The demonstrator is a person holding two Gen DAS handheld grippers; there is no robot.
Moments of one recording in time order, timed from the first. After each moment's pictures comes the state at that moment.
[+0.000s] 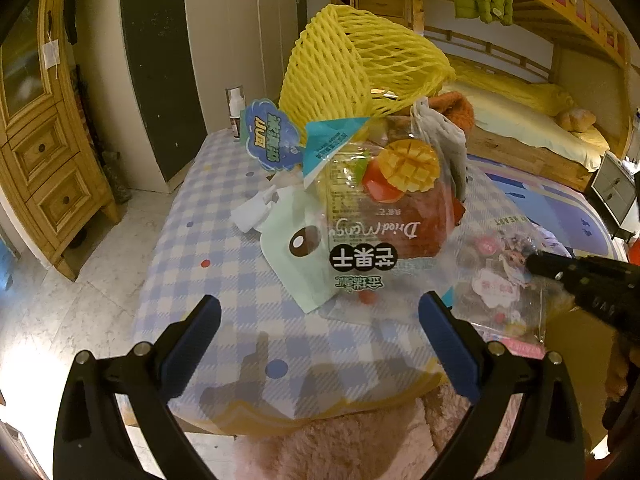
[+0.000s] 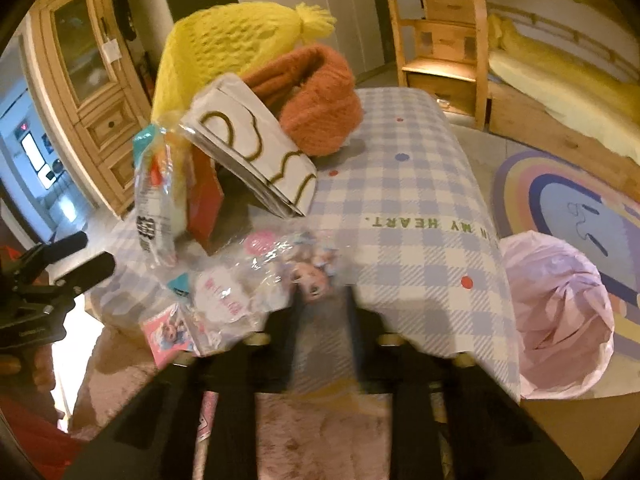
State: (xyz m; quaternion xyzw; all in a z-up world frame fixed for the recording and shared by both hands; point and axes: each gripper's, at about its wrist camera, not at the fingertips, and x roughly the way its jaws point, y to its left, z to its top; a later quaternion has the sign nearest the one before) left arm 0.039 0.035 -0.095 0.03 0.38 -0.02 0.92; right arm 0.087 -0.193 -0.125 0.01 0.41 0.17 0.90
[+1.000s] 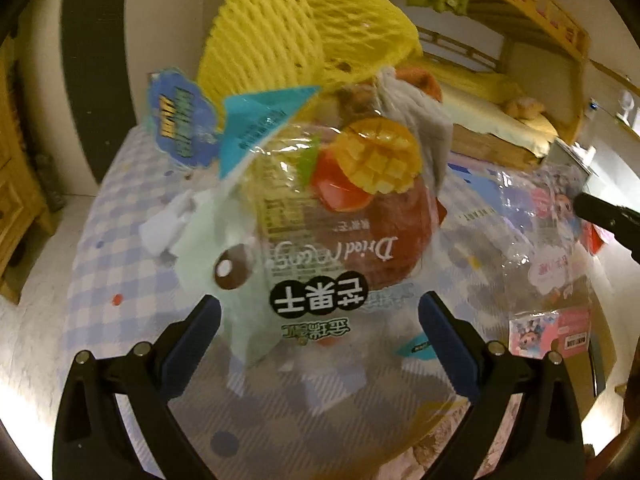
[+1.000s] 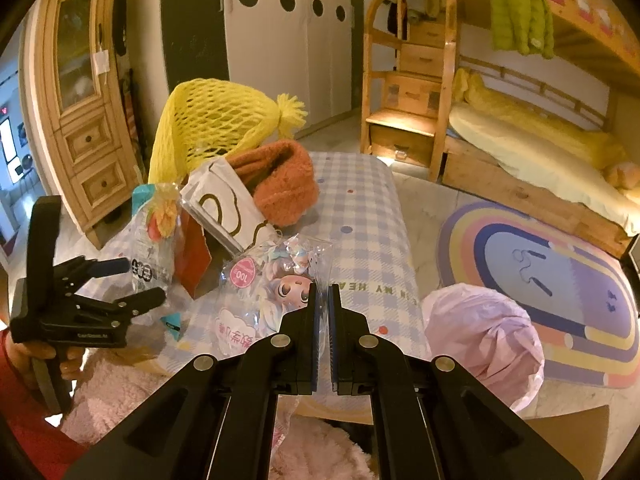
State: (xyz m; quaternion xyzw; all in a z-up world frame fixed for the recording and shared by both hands) left arm 0.093 0.031 -0.126 0.01 0.40 -0.16 0.90; right arm 0.064 -0.197 -0.072 -0.03 0.34 0.11 0.93
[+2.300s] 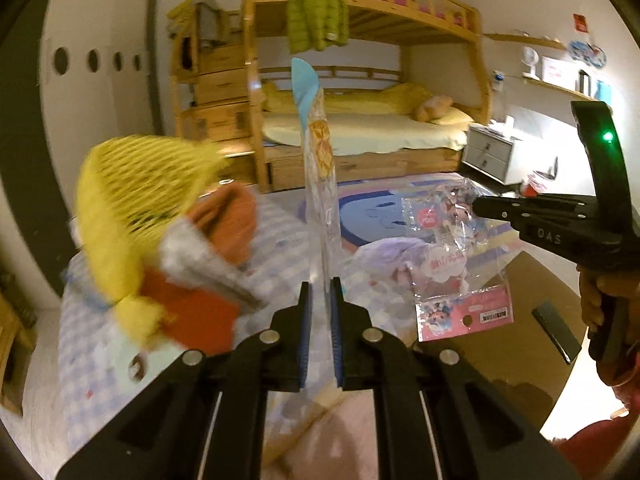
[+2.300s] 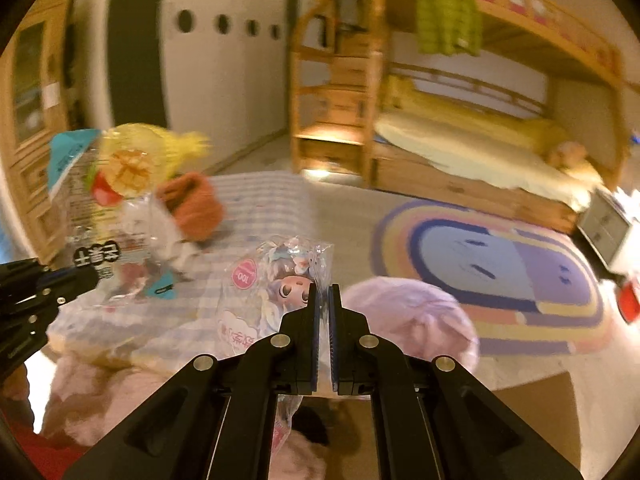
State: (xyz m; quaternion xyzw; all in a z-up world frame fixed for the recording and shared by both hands) left arm 0.036 -0.083 -0.051 0.10 0.28 -0.29 0.91; right arm 0.027 -0.292 -0.049 0.00 0.32 -0.04 0.95
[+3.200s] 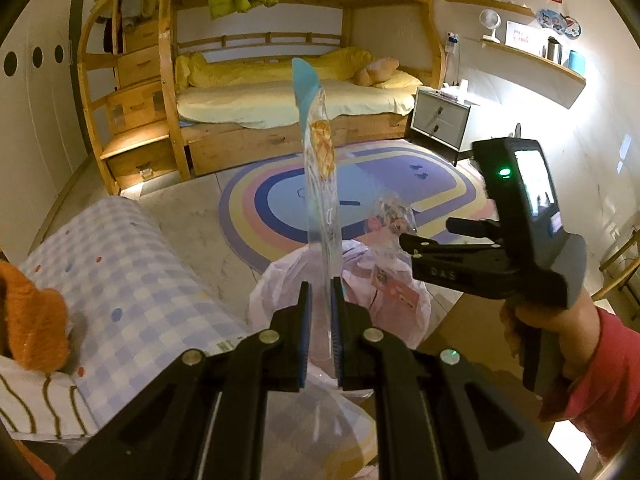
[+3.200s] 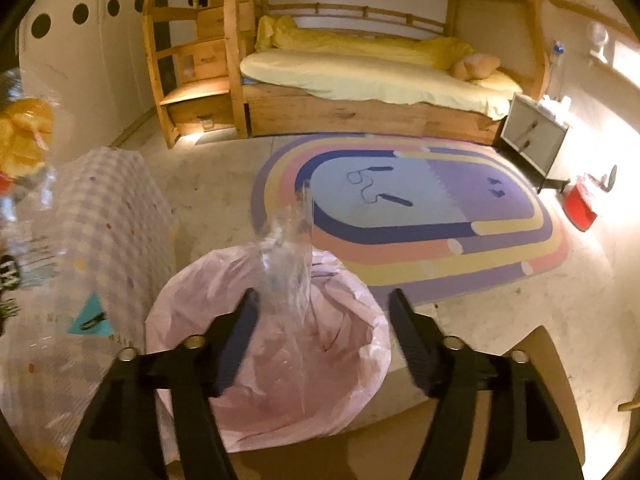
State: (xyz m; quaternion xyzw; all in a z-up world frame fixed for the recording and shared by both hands) left arm 0.113 -0.249 -0.099 0.12 0.33 -0.38 0.86; right arm 0.112 -0.434 -0.154 0.09 0.39 -0.18 0.90
